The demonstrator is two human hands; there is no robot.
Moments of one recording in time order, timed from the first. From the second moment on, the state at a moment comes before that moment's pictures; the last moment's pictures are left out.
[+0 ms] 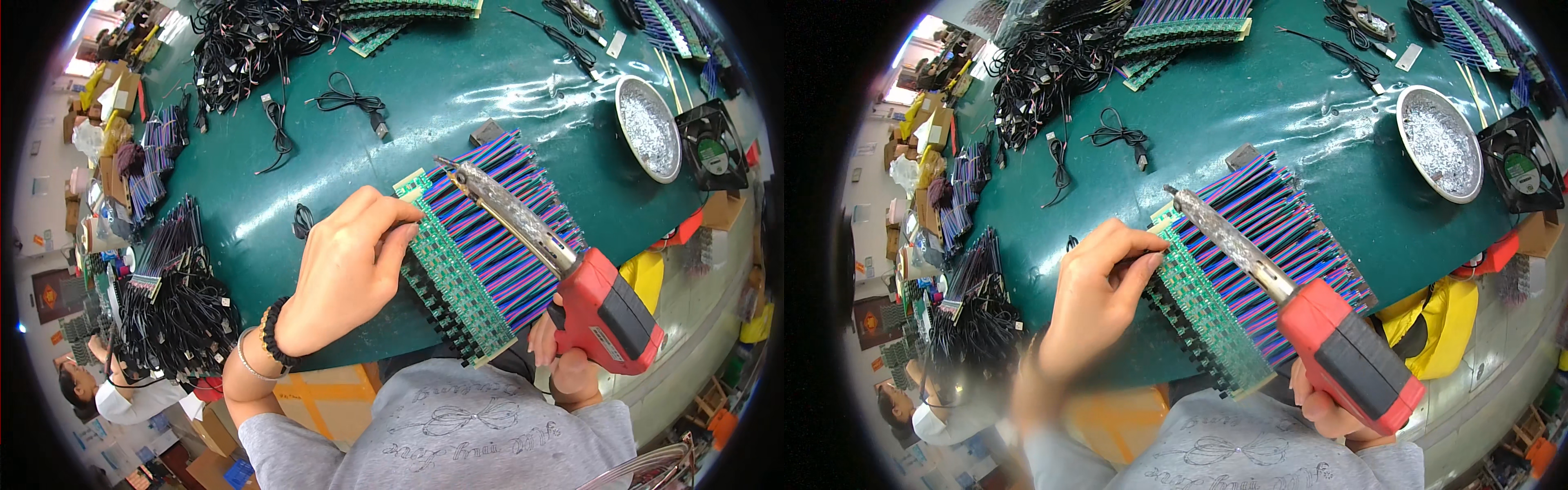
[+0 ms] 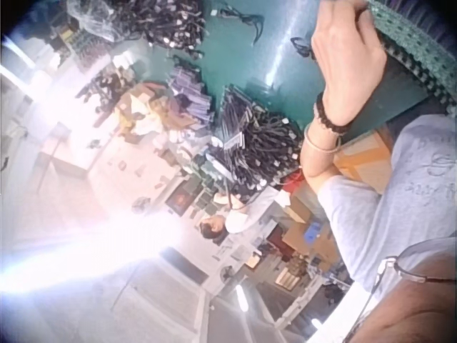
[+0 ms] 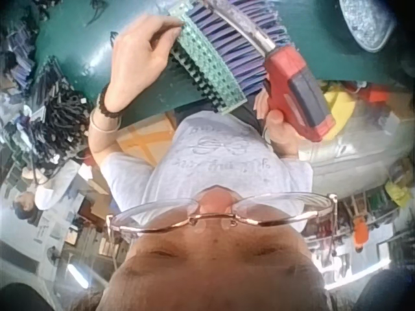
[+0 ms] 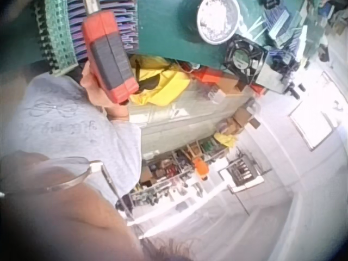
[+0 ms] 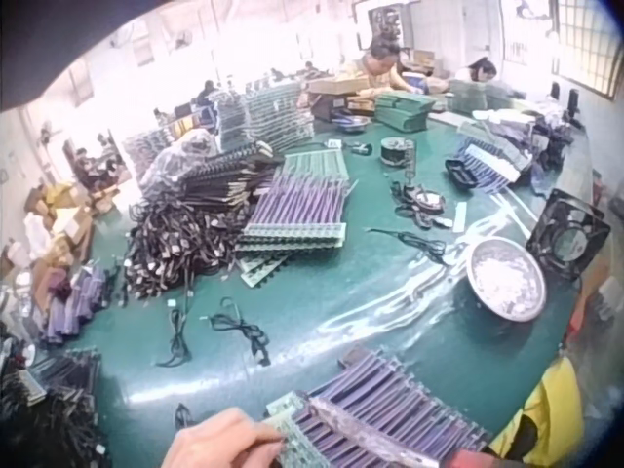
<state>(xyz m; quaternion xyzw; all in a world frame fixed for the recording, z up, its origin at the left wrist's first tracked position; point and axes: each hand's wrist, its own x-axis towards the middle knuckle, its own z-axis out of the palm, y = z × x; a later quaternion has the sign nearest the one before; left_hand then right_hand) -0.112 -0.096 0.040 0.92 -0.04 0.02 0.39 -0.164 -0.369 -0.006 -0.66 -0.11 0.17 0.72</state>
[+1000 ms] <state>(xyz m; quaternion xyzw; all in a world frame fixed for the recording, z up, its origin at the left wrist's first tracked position) -0.093 -0.091 0.044 0.90 -0.04 -0.07 0.42 -0.162 -0.360 -0.007 -0.67 -0.05 0.15 0.72</state>
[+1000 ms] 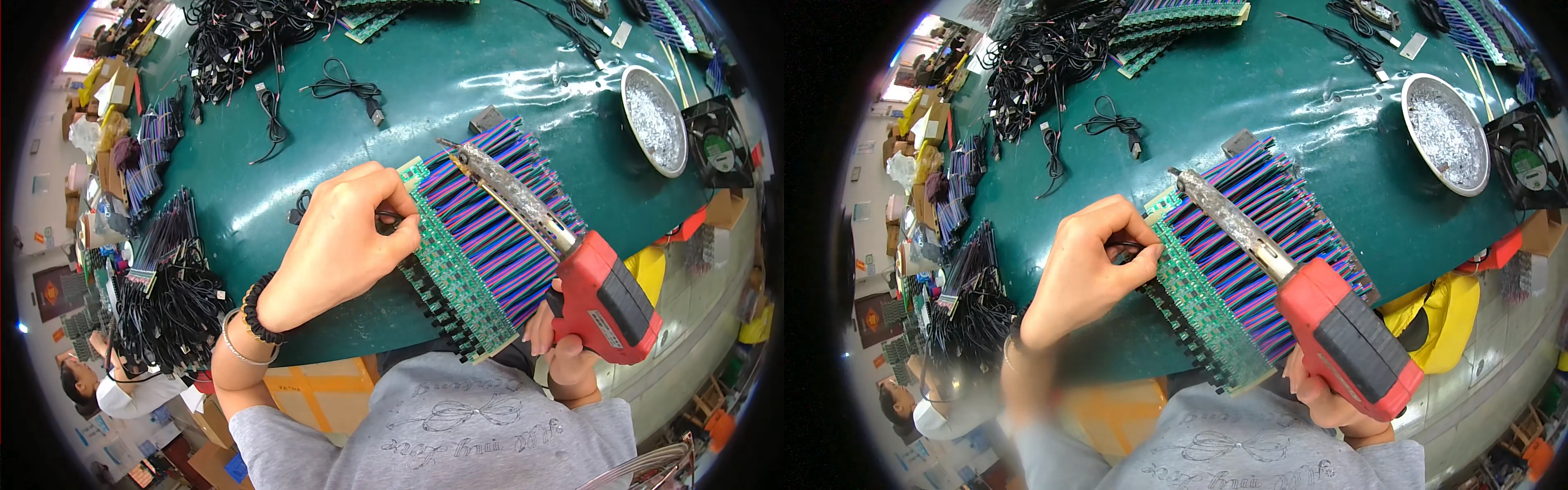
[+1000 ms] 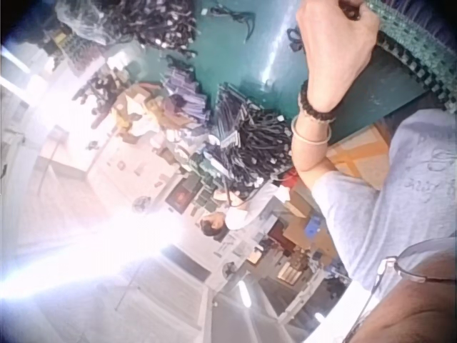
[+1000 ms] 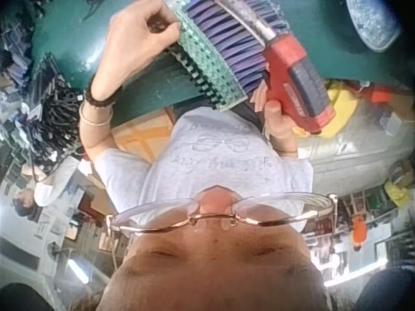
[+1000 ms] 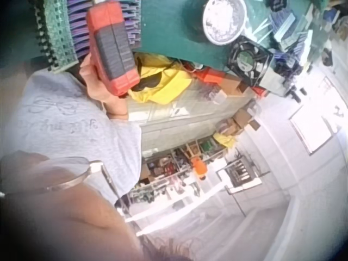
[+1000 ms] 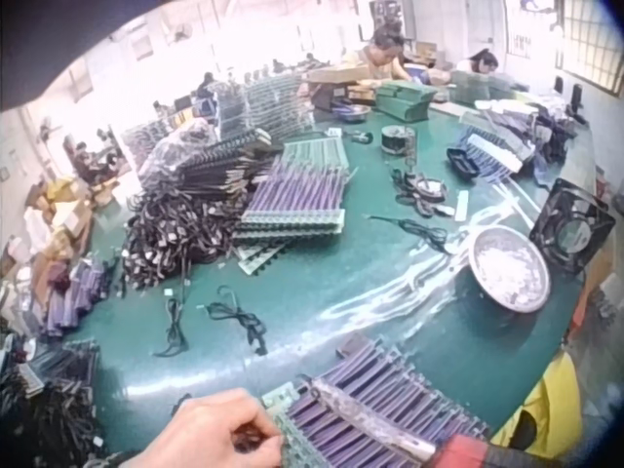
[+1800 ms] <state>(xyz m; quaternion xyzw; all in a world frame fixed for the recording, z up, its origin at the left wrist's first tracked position) -0.090 -0.086 0.061 0.93 -0.36 0.00 0.07 -0.187 -0.421 -0.048 -0.59 -0.24 0.14 0.76</state>
